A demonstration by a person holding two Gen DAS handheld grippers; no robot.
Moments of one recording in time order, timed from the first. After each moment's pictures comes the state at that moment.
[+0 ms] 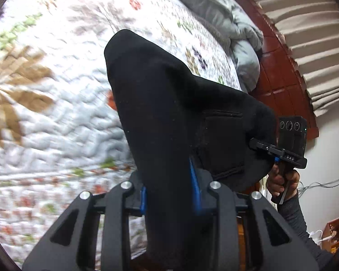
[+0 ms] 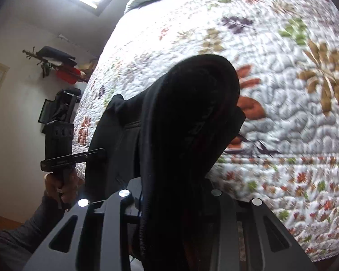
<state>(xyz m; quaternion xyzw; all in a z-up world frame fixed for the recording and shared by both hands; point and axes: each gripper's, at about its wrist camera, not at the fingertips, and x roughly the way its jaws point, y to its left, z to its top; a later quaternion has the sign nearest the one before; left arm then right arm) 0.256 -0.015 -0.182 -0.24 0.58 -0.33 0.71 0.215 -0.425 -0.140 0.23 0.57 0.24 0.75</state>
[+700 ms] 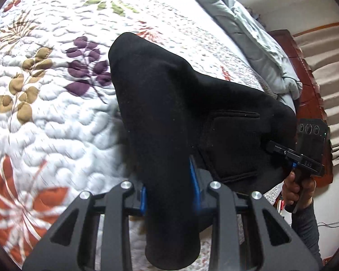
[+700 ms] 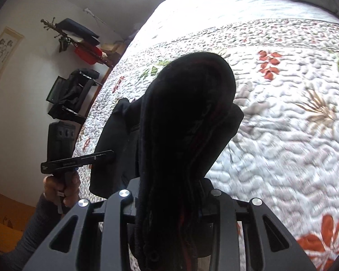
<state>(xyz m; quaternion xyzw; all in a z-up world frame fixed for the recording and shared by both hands) 0.419 0.183 -0.213 -0.26 0.59 -0.21 0.73 0.427 -0.182 -0.126 0.16 0.57 0.32 0.74</state>
